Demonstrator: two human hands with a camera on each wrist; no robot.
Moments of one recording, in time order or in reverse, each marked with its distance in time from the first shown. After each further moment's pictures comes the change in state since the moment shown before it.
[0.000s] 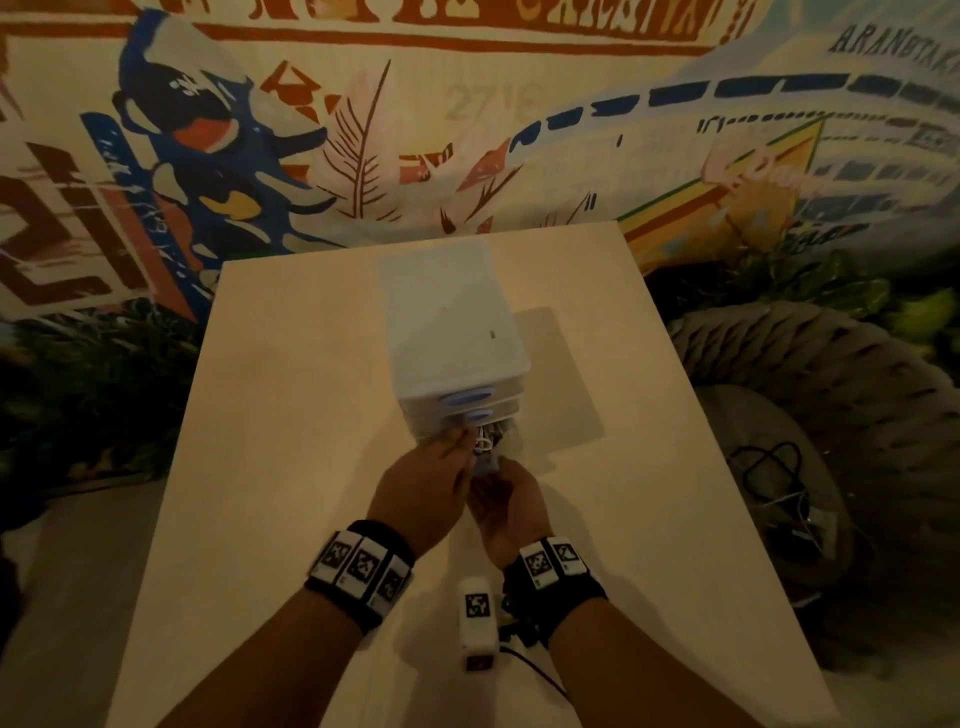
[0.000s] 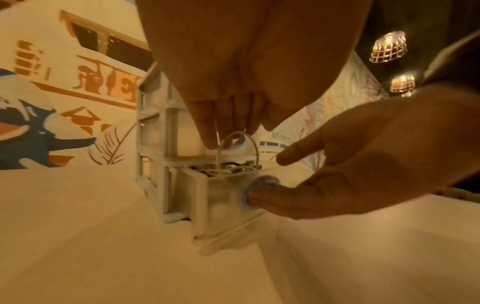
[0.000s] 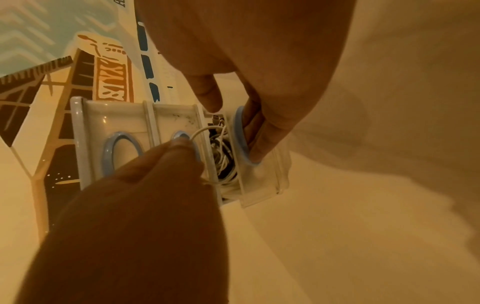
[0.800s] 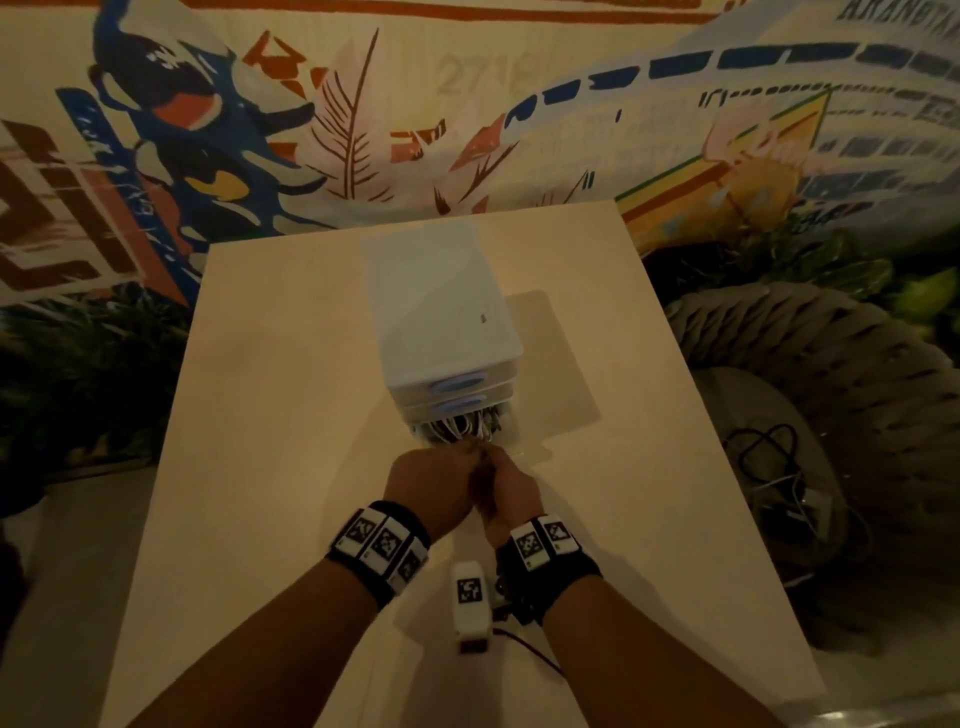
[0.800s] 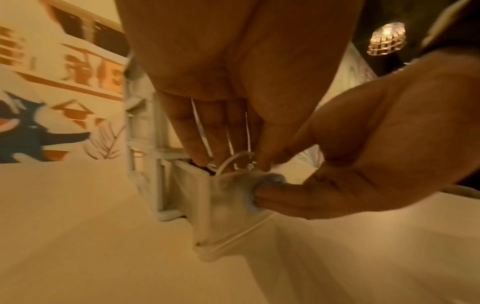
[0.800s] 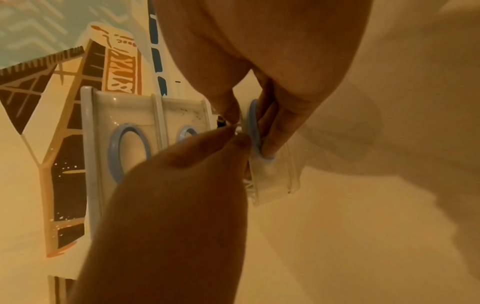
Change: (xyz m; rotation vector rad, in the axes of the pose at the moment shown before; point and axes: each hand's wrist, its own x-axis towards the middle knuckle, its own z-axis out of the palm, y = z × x) left_hand 0.012 0.022 0.009 0.252 -0.335 -0.052; right_hand 0.001 -0.012 0.005 -0.245 0.117 0.055
